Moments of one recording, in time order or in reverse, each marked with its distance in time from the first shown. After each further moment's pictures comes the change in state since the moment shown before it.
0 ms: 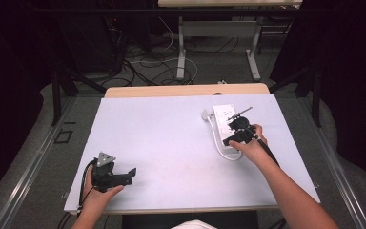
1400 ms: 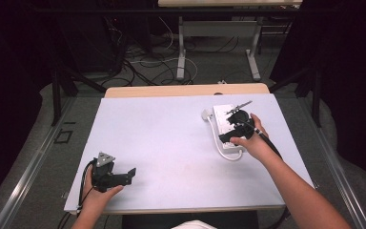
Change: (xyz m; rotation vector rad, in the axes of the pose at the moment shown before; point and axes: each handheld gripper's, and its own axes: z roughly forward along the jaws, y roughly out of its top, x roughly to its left) left arm 0.001 0.000 -0.001 0.000 0.001 0.001; right arm 0.009 0.017 -0.024 -0.092 -0.056 -0.087
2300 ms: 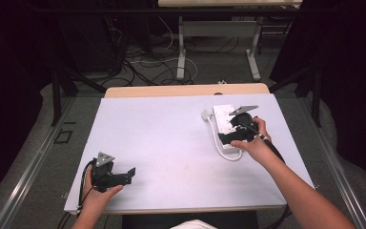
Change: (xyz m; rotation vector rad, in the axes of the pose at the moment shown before) left arm 0.001 0.000 0.002 -0.014 0.007 -0.020; right arm 0.008 -0.011 -0.019 -0.177 -0.007 -0.021
